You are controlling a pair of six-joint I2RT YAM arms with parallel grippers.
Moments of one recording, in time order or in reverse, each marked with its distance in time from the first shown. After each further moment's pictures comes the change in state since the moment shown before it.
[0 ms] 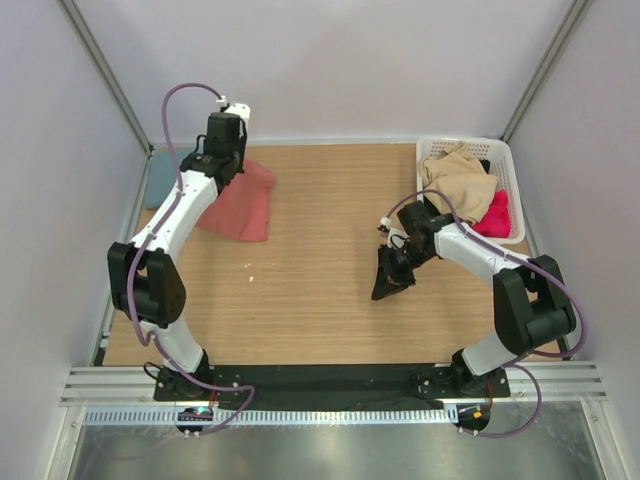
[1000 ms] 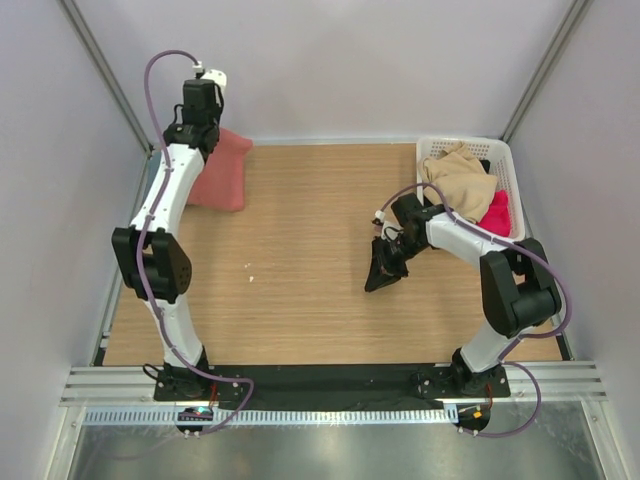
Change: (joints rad) left arm 0.116 0.209 0.385 -0.068 -0.071 0.155; right arm 0.000 0.119 0.095 0.010 -0.042 0.018
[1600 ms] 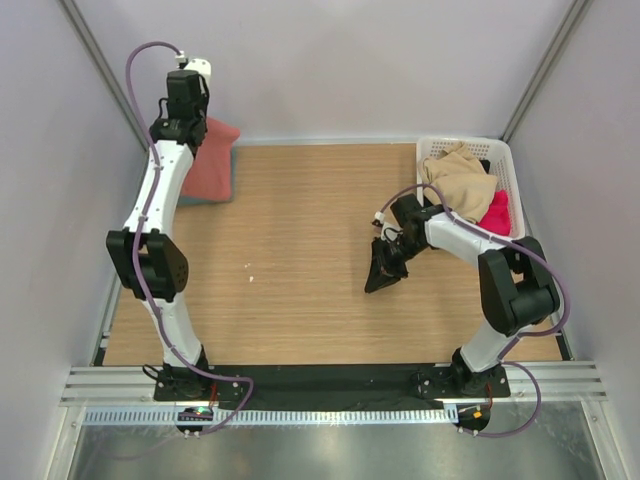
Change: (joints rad) left arm 0.060 -0.005 0.072 -0.005 0.022 -0.010; right arm 0.000 0.012 0.000 -0.003 -0.003 0.000
